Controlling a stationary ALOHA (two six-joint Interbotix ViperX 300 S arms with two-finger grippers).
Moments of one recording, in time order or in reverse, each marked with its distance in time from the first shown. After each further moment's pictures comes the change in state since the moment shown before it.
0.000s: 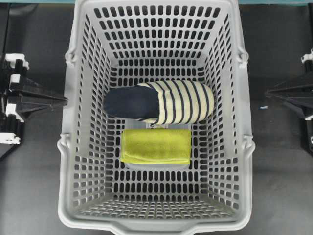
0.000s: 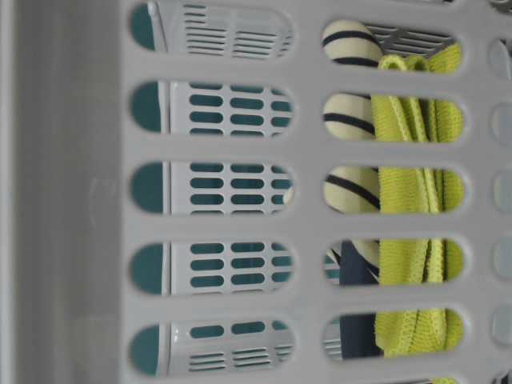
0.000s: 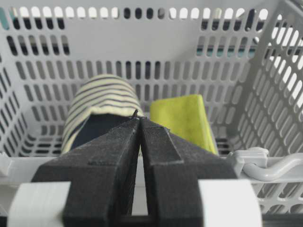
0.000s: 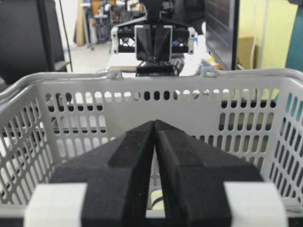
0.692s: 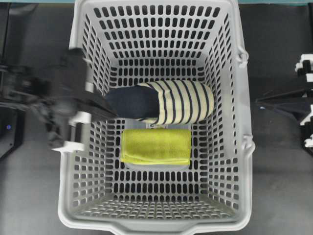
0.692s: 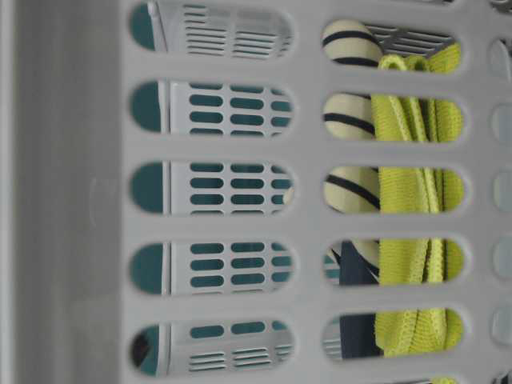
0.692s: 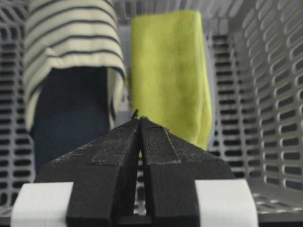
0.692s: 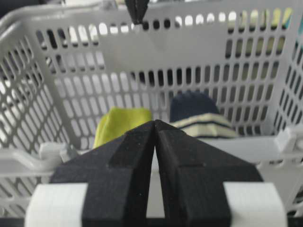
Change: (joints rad) left arm -0.057 0.552 -0.657 0.037 0.790 -0.032; right arm 0.000 0.012 -0.005 0.008 0.218 0.061
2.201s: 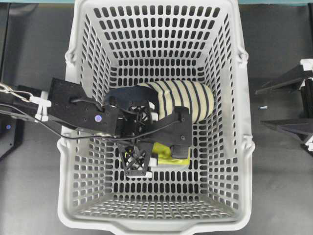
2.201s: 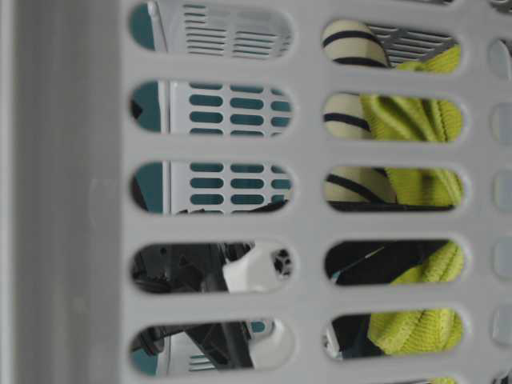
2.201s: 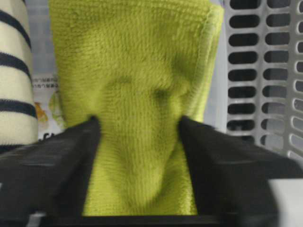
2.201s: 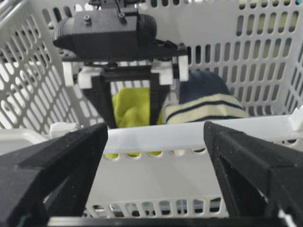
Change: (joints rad) left arm -0.061 0.560 -0.276 0.002 0.230 -0.080; right arm 0.023 -0.021 -0.002 0.000 0.069 0.020
